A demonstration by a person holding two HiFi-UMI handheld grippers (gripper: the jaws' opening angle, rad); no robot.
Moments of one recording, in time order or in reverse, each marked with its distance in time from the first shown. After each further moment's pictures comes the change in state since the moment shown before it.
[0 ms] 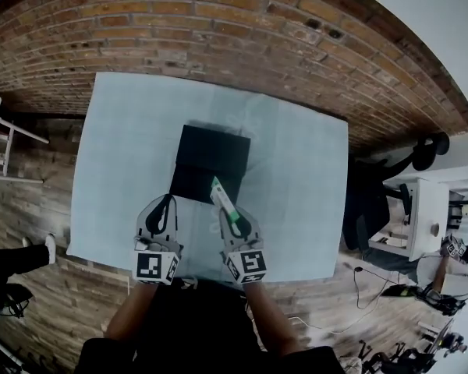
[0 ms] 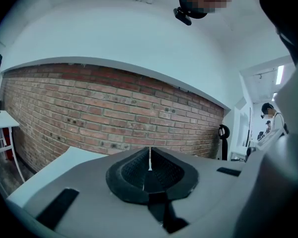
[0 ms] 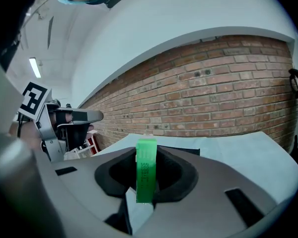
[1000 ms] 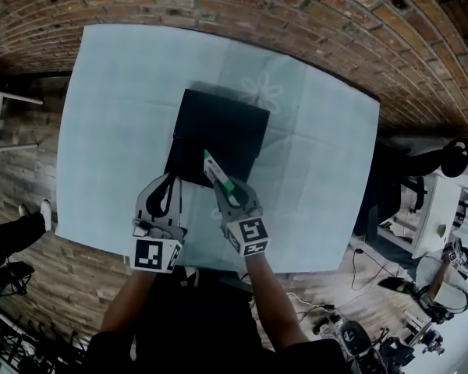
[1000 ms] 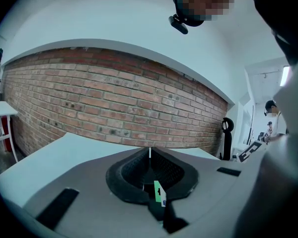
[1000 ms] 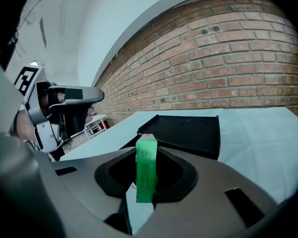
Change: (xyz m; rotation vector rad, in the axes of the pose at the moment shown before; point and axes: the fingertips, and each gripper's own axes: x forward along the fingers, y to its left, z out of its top) left arm 0.049 0.012 -0.068 -0.038 0.080 0.015; right arm 0.081 -0.017 -0.101 0.037 0.222 0.167
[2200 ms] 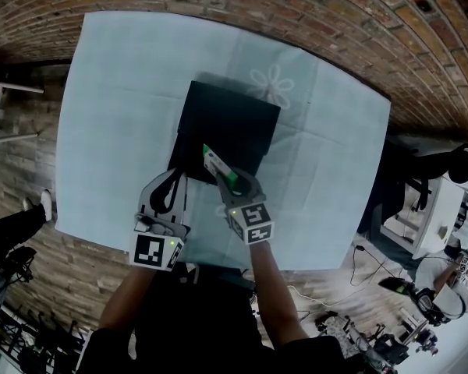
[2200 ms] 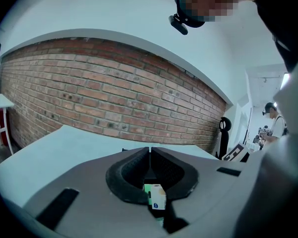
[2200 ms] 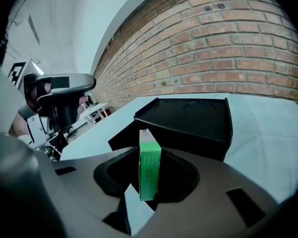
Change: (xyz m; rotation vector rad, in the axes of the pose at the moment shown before) left arm 0.011 0.004 -0.016 -0.037 0.051 -0.043; right arm 0.030 -0.010 -0.030 0.014 0.170 0.043
